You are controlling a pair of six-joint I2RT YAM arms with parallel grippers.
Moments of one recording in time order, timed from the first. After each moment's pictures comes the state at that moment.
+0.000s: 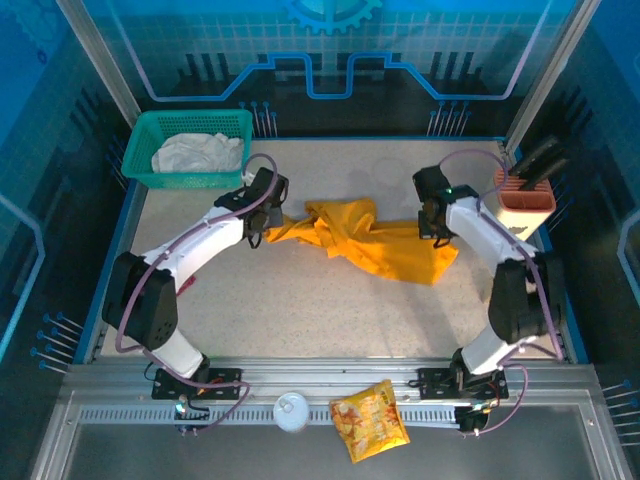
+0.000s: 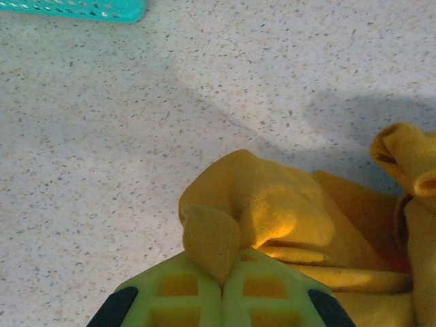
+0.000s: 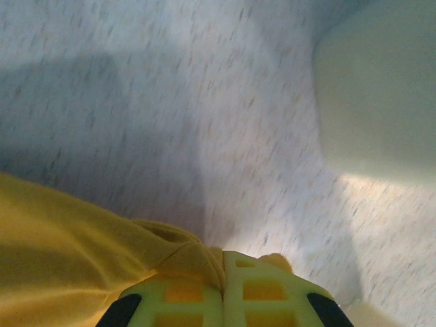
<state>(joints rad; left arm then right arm) -0.43 1.61 1.22 -0.63 -0.38 -0.53 0.21 1.67 1.28 -0.89 0.43 0.28</state>
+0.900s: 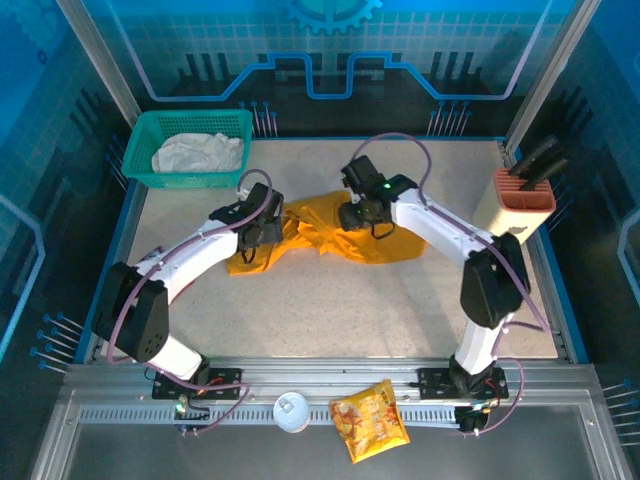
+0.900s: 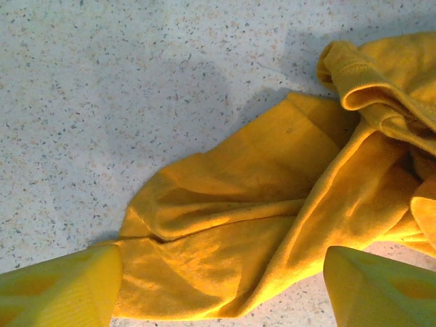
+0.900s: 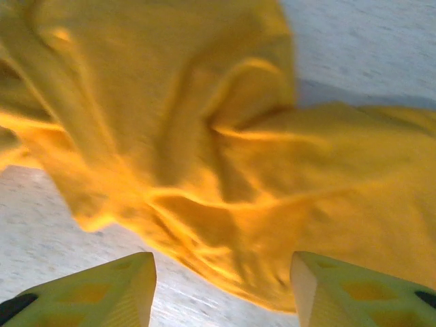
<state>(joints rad) -0.43 1.52 1.09 -0.63 -0.36 -0.56 0.59 1.84 1.57 -0.82 0.09 0.26</state>
